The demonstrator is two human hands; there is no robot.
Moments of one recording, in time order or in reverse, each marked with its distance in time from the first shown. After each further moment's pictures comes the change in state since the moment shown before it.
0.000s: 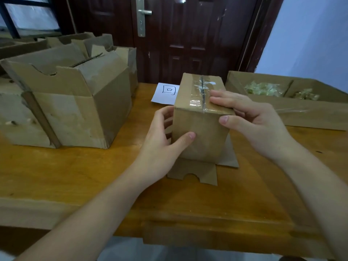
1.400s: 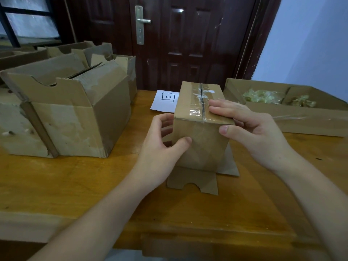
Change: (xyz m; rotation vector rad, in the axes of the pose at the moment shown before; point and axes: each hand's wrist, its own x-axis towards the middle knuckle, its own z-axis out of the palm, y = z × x) left_hand 0.008 -0.004 -0.003 -0.073 0.051 0.006; right_hand 0.000 -0.001 0.002 0.024 0.008 -0.008
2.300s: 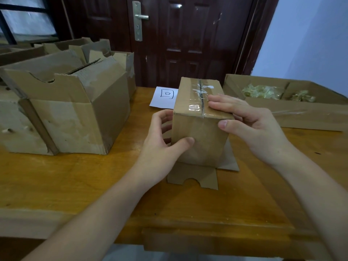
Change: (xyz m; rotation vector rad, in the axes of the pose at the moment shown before) left_hand 0.001 -0.008 0.001 0.036 -0.038 0.000; right_hand -0.001 -0.004 0.002 0.023 0.012 0.019
